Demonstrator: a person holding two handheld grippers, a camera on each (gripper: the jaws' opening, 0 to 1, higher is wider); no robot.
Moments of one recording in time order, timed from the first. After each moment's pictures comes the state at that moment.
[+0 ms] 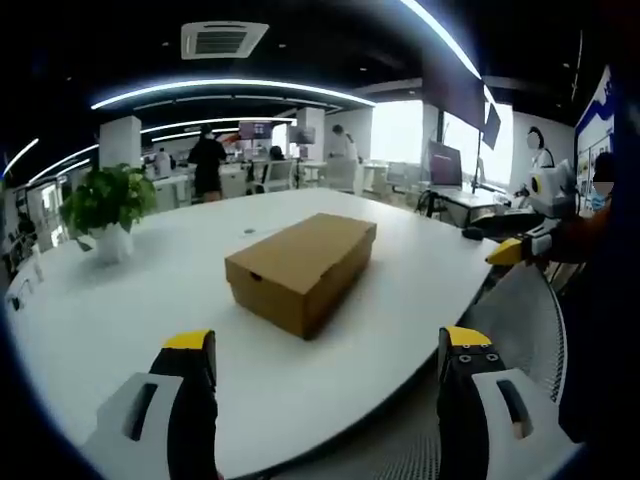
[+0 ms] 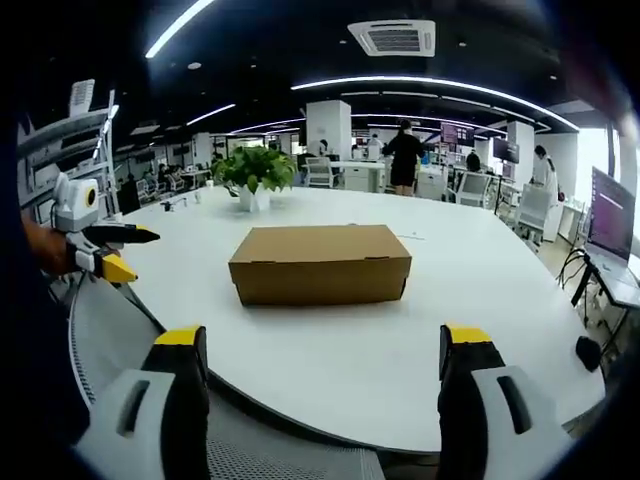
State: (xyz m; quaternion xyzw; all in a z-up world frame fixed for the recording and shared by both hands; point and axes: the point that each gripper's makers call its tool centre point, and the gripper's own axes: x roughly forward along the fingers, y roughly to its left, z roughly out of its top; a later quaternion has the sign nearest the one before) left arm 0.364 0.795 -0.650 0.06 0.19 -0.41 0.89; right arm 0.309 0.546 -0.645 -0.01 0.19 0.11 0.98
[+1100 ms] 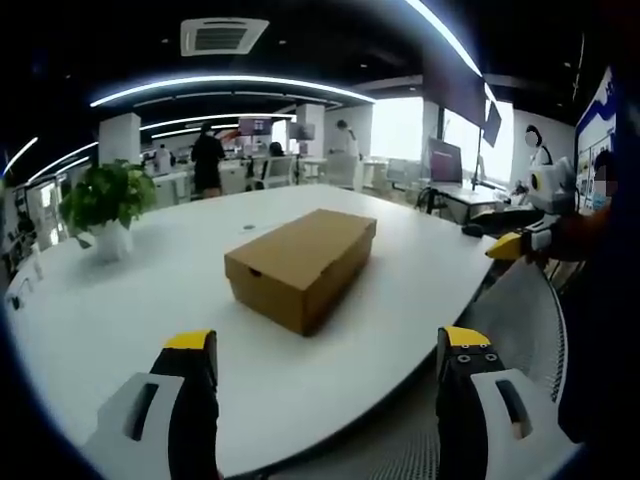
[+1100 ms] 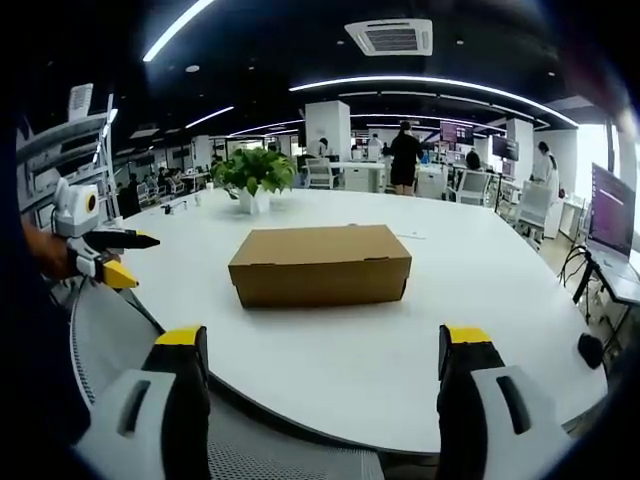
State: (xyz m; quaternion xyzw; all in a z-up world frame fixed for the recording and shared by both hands) left arm 0.364 0.796 -0.653 0.06 0.19 -0.41 0.89; right arm 0.311 0.545 -0.645 0.00 0.19 0.11 0.98
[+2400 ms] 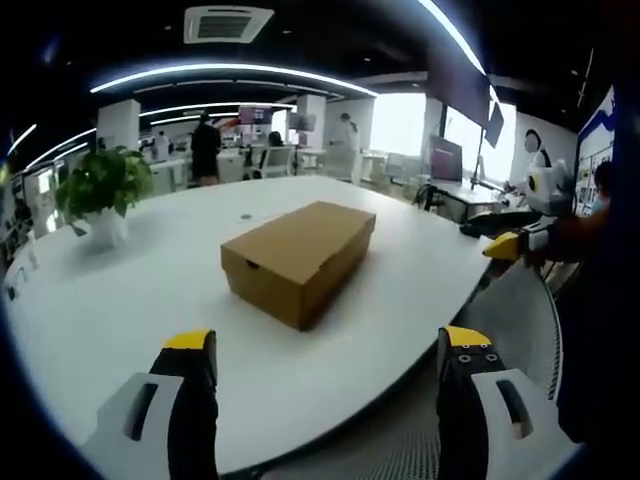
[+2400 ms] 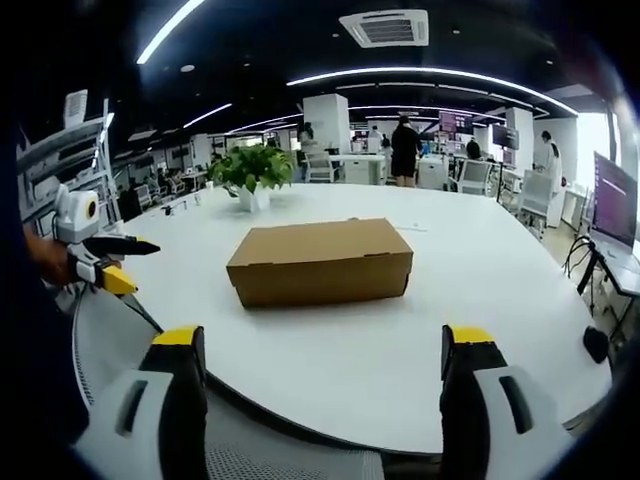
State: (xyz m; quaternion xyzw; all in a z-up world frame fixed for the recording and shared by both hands) left arm 0.368 0.794 -0.657 0.05 0.22 -0.41 0.88; right arm 0.321 0.541 -0.644 0.02 0.20 0.11 0.97
